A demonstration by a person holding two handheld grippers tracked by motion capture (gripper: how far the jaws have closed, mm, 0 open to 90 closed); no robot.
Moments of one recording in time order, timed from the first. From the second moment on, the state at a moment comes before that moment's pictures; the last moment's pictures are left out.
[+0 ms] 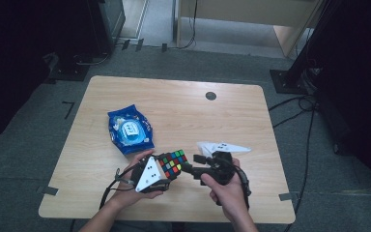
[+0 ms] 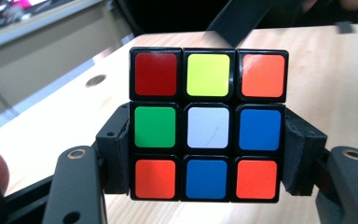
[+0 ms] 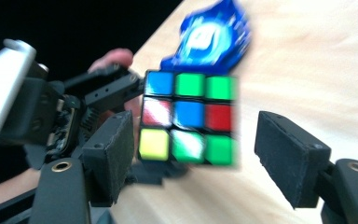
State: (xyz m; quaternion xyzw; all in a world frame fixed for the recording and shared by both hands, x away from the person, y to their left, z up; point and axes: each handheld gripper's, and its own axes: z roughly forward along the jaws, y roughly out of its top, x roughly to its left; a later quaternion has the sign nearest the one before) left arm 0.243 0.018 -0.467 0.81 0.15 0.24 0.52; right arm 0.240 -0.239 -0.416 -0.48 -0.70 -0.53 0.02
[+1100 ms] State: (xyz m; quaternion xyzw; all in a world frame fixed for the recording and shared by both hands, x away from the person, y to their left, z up) left arm 0.252 0.020 -0.473 0.81 0.19 0.21 0.51; right arm 0.272 -0.282 -0.508 -0.55 -0.71 -0.37 -0.24
